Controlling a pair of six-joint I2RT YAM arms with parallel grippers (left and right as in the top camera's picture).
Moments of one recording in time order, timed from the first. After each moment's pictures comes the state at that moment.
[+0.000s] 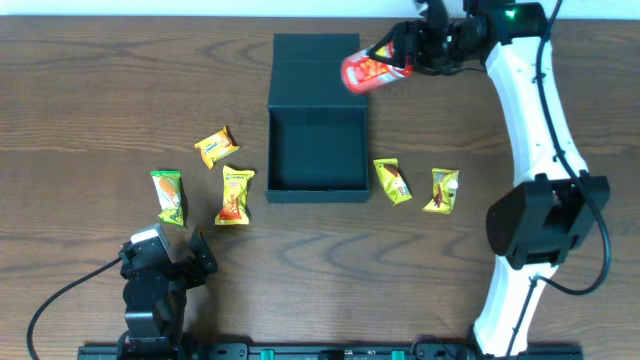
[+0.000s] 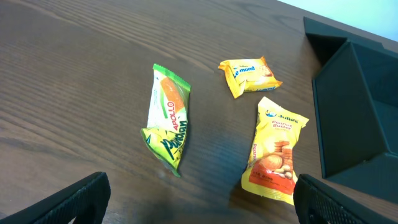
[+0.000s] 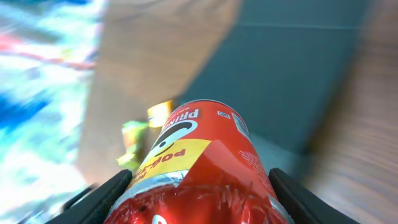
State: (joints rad) left arm 0.00 0.01 0.16 -0.62 -0.11 -0.29; right arm 0.12 2.14 2.18 -1.09 -0.83 0.15
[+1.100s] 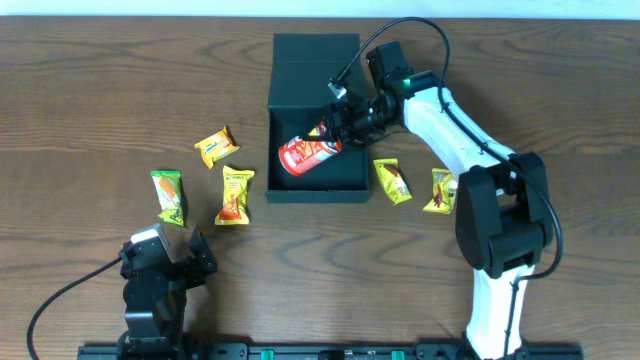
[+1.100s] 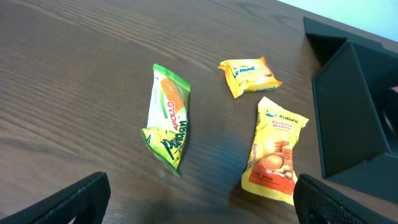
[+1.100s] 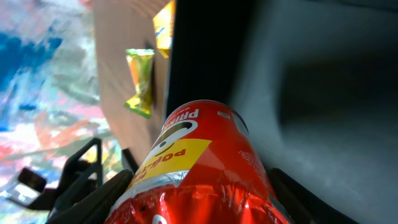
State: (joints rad) left arm 0.00 0.01 0.16 -0.62 -0.11 -0.29; right arm 0.34 2.14 1.66 -0.75 -0.88 0.31
